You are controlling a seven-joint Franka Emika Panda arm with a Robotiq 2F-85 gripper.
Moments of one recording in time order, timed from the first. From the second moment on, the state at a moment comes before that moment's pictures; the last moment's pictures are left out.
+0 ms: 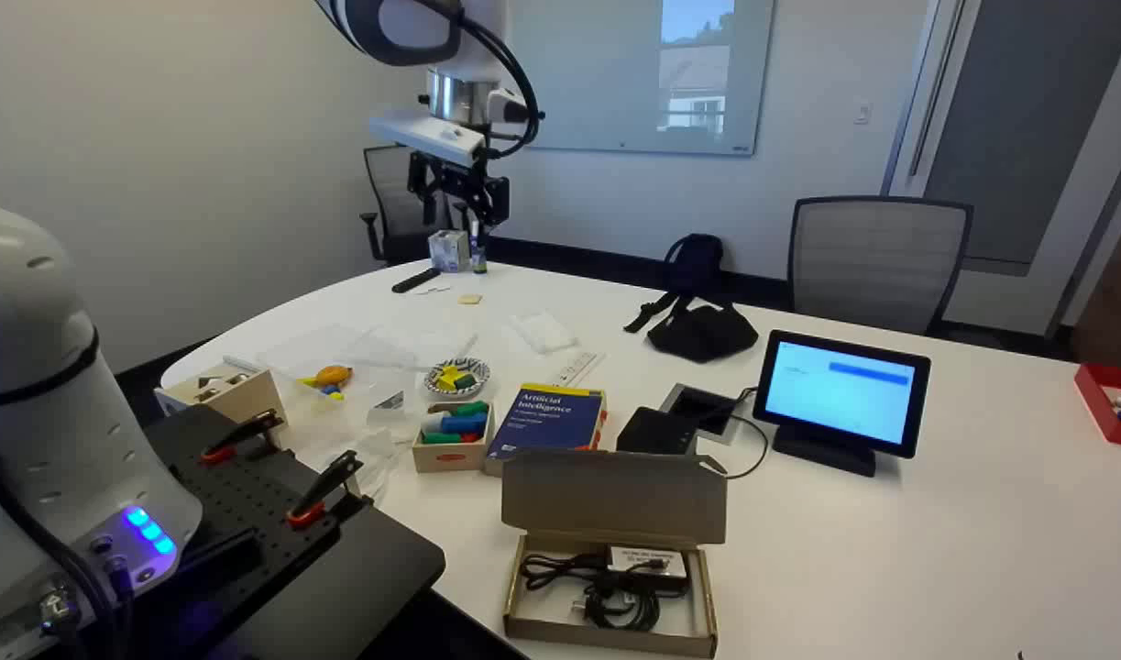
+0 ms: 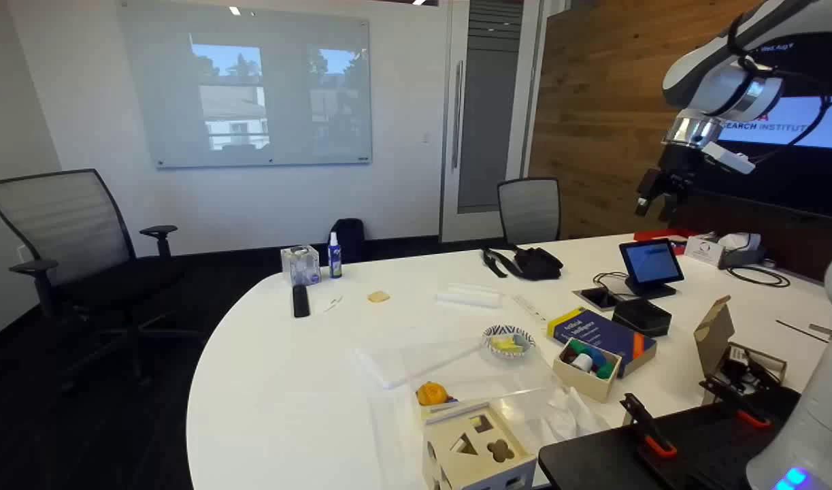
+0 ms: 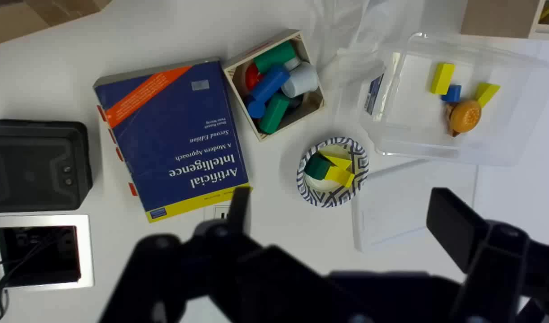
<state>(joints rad) 0.00 -0.20 -0.41 -2.32 0.19 2.07 -0.63</state>
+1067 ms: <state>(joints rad) -0.26 0.48 -0.27 -2.24 0.25 2.77 -0.38</state>
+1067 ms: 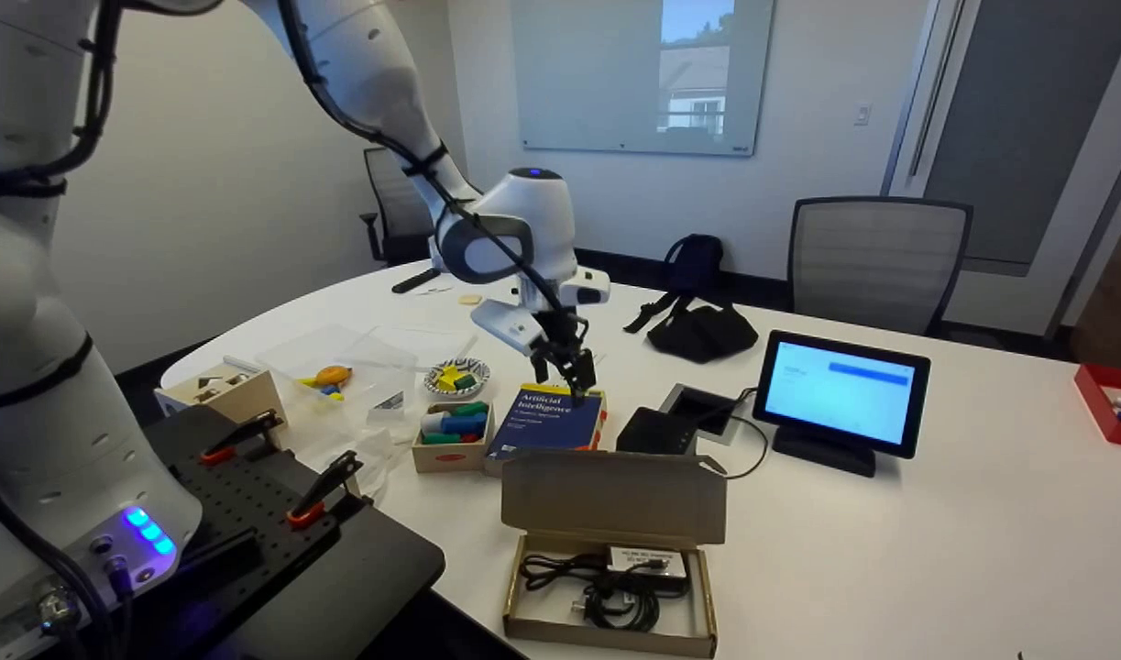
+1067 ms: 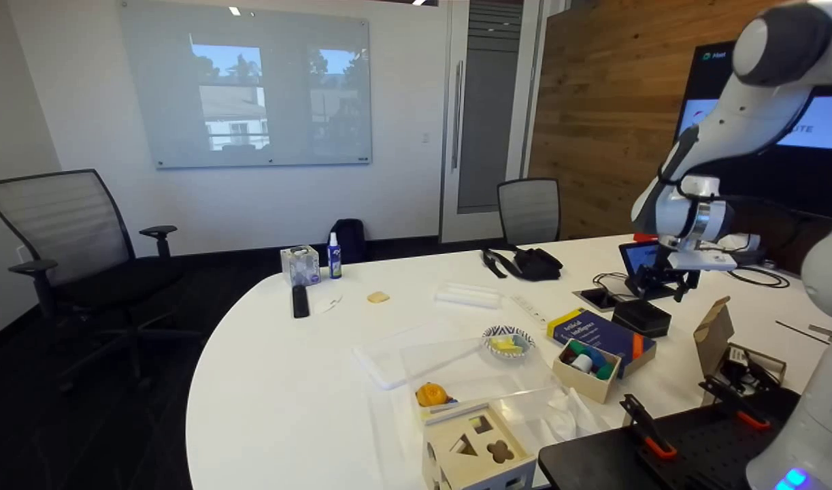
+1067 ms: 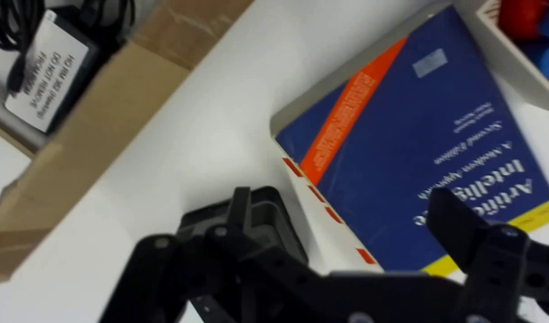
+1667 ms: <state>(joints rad) -0.22 0.71 -0.47 -2.05 -0.07 2.70 0.05</state>
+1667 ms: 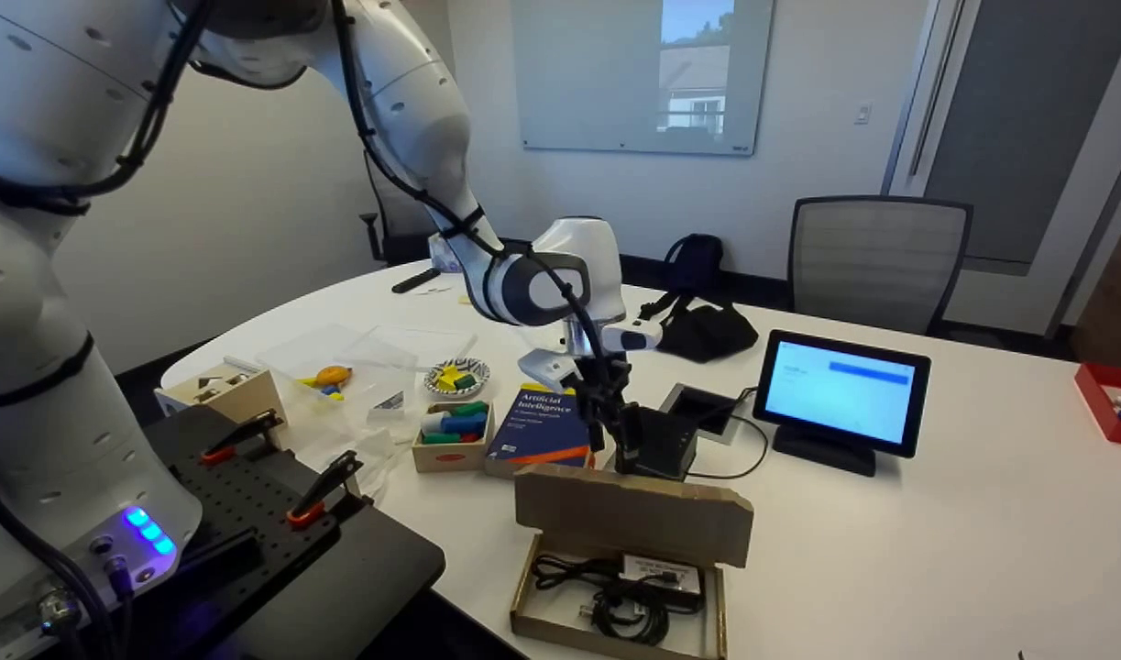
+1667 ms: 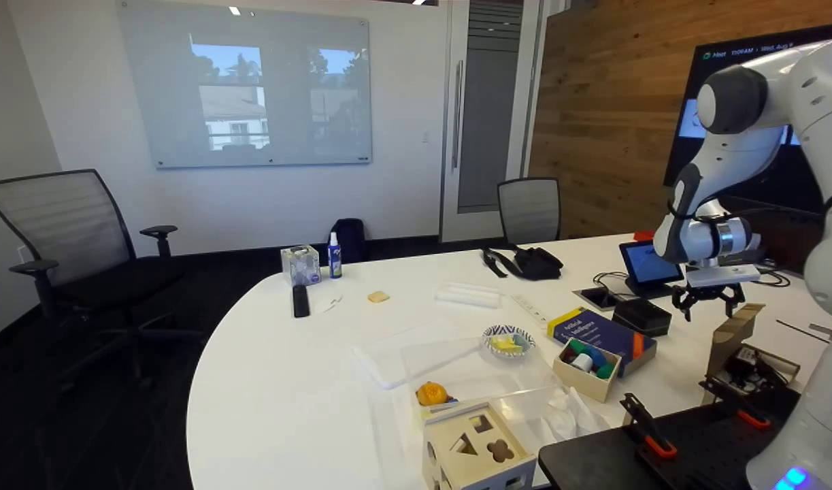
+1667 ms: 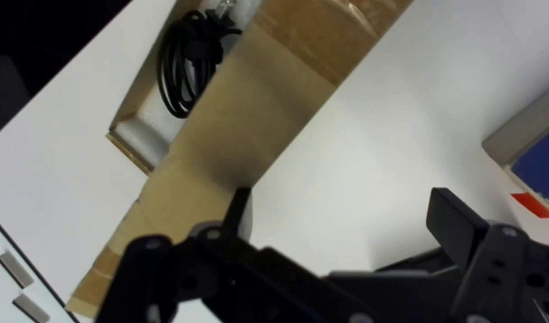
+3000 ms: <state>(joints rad) -0.26 1.02 -0.58 -2.08 -0.08 2.91 0.28</state>
